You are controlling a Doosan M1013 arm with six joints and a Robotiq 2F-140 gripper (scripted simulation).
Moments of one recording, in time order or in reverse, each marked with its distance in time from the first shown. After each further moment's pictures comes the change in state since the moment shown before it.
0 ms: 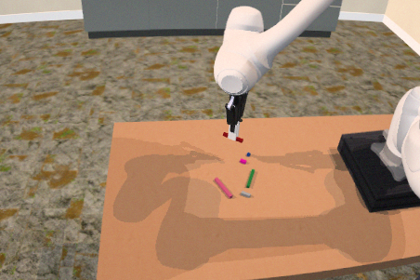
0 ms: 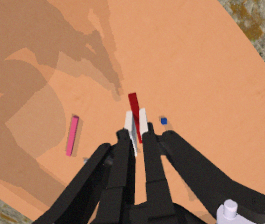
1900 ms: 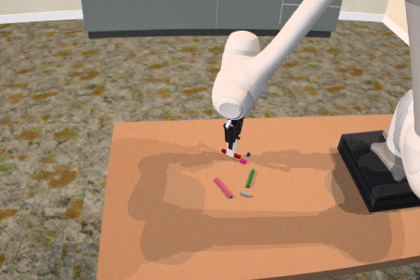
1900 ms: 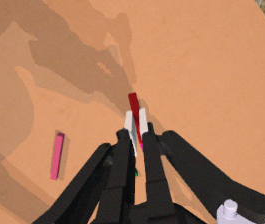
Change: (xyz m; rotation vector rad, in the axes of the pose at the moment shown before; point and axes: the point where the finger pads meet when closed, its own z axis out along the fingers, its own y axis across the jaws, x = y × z) arm 0.000 0.000 0.074 0.001 0.000 0.000
